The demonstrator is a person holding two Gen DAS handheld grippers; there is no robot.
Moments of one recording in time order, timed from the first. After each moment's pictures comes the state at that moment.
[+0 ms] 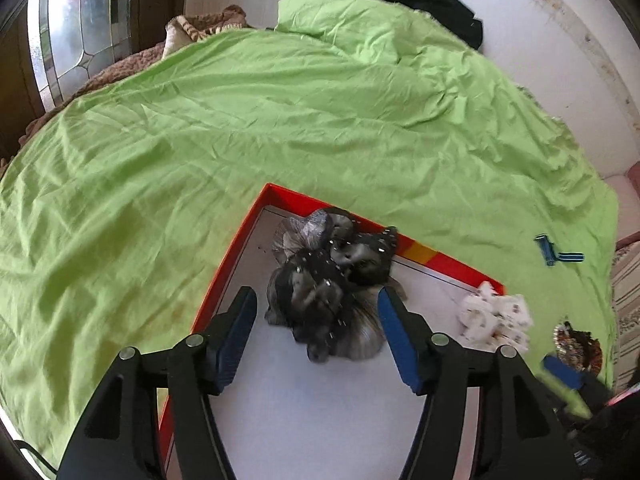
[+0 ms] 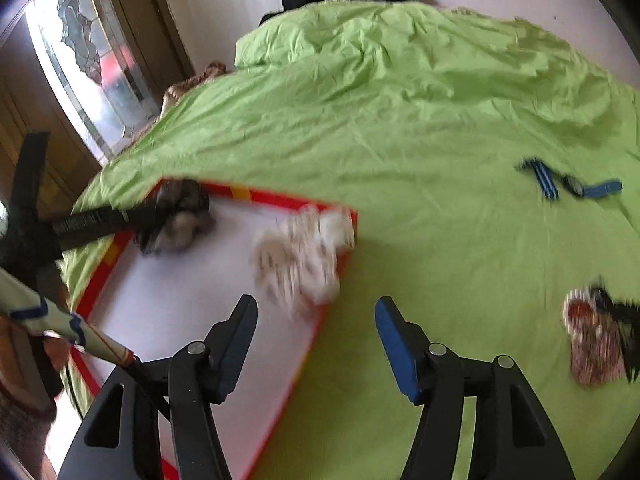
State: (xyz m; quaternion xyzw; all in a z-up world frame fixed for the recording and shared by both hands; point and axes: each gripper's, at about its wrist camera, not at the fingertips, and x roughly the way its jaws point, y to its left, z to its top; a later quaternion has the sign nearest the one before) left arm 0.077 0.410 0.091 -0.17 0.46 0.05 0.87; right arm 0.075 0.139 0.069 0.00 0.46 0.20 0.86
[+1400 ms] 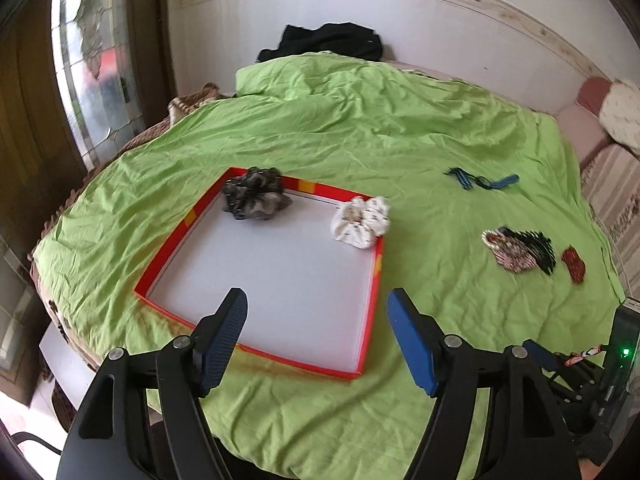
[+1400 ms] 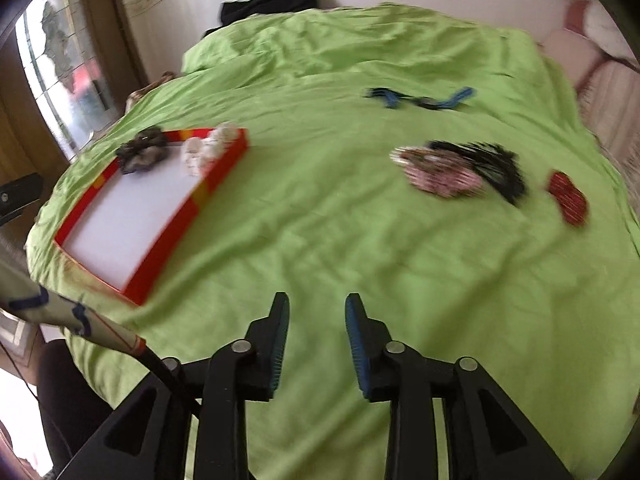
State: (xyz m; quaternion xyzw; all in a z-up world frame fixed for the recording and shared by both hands) left arm -0.125 0.207 0.172 -0.05 0.39 0.07 0.92; right arm -0.097 -0.002 0.062 0.01 0.44 0.09 0.89
